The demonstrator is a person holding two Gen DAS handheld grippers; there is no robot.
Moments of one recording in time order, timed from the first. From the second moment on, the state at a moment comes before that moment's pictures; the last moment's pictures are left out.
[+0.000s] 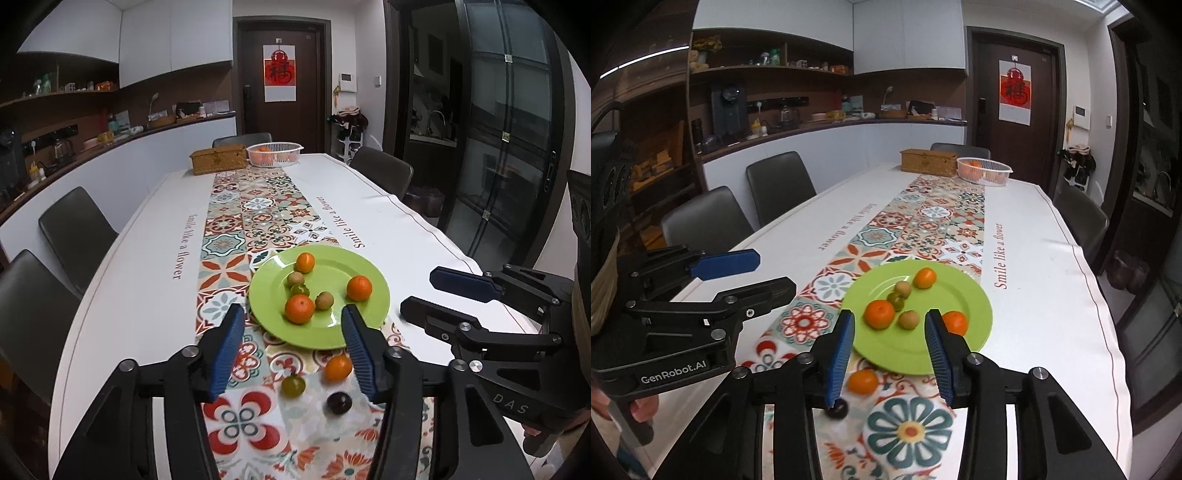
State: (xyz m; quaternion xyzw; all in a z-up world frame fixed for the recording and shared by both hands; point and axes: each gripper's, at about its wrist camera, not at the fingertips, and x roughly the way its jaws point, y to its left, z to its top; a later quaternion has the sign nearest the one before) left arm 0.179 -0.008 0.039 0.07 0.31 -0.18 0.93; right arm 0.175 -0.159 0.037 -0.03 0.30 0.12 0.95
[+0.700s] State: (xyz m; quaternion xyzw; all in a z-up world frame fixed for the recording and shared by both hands) left arm 0.163 0.040 -0.007 0.11 0.32 -0.21 0.92; right arm 0.150 -0.114 -0.004 -0.02 0.34 0.11 0.93
